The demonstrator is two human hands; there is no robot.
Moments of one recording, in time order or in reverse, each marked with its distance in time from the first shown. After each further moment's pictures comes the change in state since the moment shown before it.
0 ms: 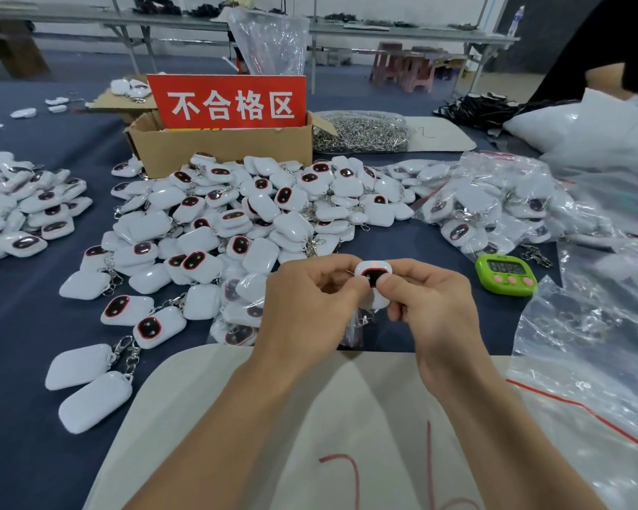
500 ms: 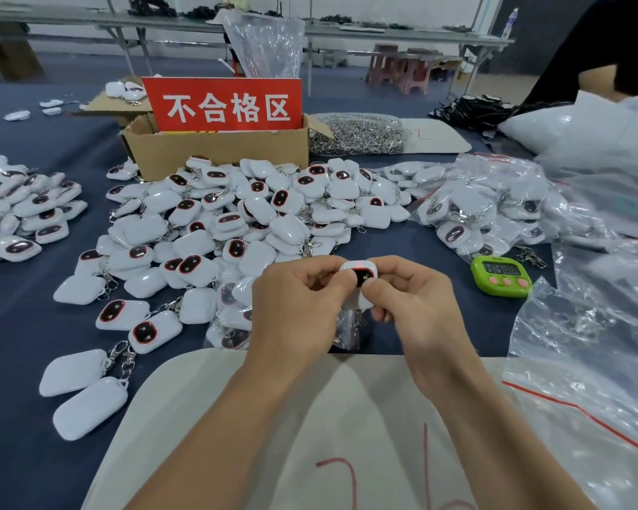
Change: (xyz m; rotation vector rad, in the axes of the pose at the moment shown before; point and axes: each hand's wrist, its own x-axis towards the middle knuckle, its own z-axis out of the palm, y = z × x) left_hand 0.003 0.003 0.001 -0.008 0.114 -0.010; right_hand 0.000 -0.001 0.004 0.013 -0.098 -0.014
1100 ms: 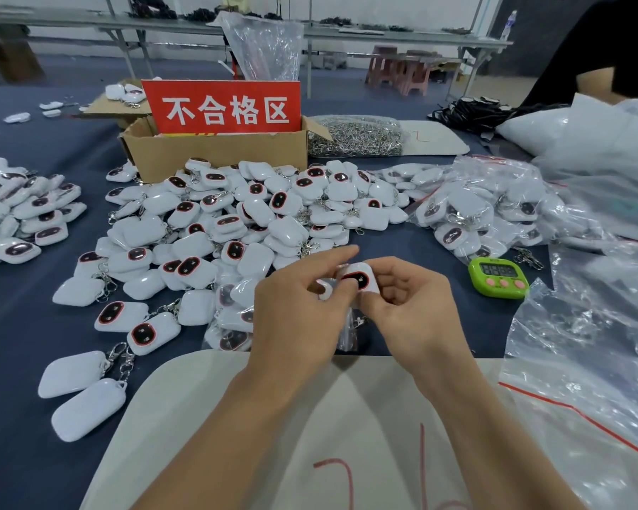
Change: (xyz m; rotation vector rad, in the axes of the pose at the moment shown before) left_hand -0.003 -0.008 0.002 0.118 0.057 0.079; right_hand 0.003 0.006 0.000 -0.215 0.039 -0.108
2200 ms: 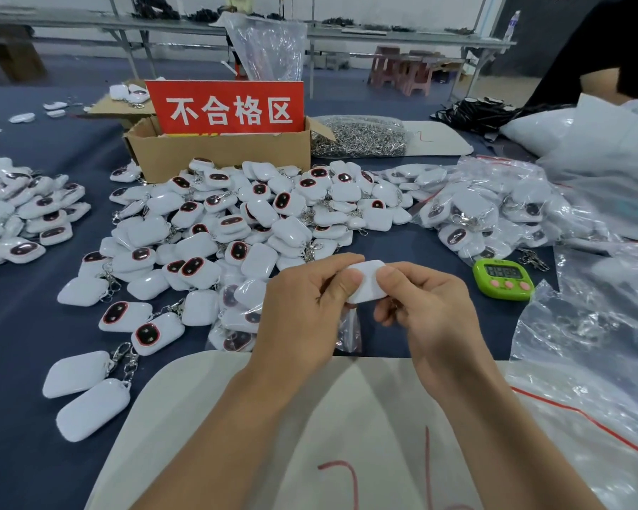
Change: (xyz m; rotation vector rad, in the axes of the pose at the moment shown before) left_hand 0.005 -0.013 -0.002 -0.029 -0.128 0.064; right_hand 0.003 0.002 -0.007 0.249 0.017 0.103
